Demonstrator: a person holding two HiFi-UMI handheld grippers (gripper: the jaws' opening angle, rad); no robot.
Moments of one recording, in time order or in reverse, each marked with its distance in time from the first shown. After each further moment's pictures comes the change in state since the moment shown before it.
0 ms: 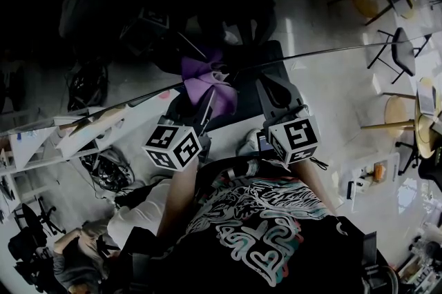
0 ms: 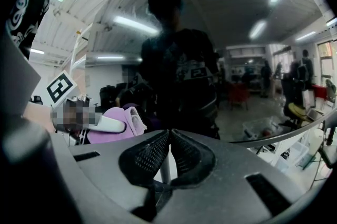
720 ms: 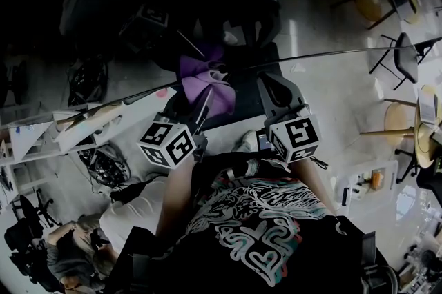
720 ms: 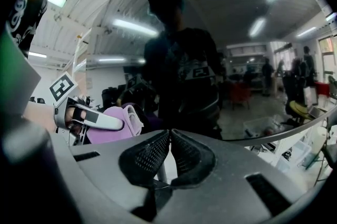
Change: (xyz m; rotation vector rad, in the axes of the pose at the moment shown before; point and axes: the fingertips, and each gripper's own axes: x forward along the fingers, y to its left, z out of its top) left arm 0.028 -0.028 -0.004 -0.020 -0.002 -0.003; right arm -0.015 -0.046 -0.005 0.011 -0.014 0.033
